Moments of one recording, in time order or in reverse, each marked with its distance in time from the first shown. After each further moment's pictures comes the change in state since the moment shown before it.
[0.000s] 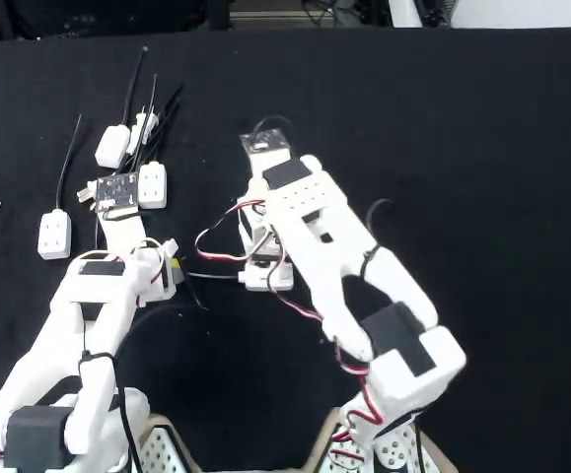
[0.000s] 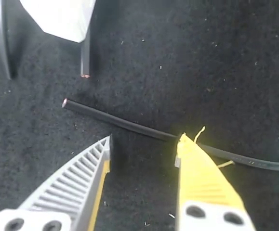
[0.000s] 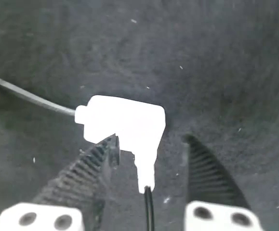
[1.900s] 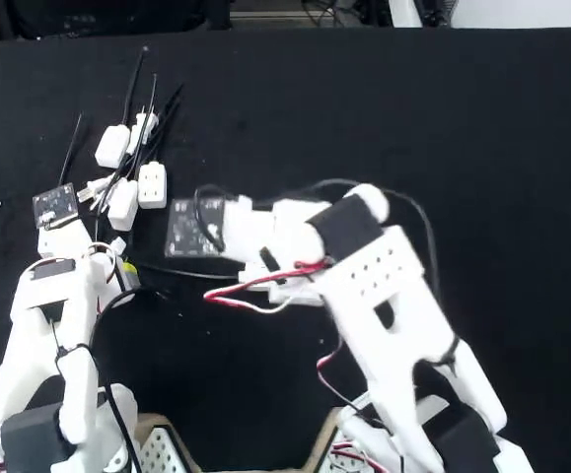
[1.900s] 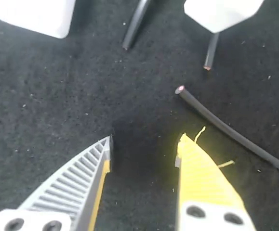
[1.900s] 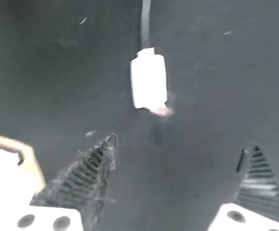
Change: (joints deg) left arm -15.8 0.0 -1.8 8.0 -1.2; right arm -5.8 -33.6 -3.0 20.1 64.9
